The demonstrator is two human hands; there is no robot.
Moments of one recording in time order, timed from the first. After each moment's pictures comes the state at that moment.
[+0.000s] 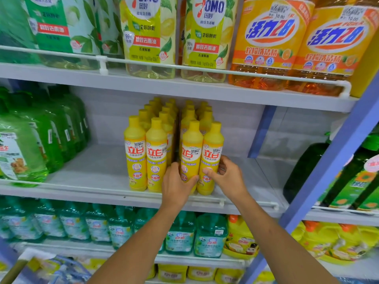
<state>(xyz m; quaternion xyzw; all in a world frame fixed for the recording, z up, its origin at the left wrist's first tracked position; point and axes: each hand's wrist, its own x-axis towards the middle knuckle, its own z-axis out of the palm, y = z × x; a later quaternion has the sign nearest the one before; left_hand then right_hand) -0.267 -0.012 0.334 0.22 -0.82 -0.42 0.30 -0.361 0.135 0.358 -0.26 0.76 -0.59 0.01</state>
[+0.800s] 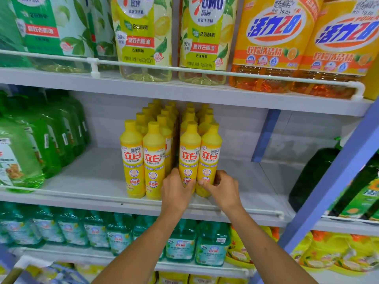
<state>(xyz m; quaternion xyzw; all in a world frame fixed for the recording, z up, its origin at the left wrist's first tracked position) -0.276 -0.008 0.339 0.26 -0.83 -0.38 0.30 -0.359 0.121 0.342 -0.20 0.86 -0.47 -0.02</state>
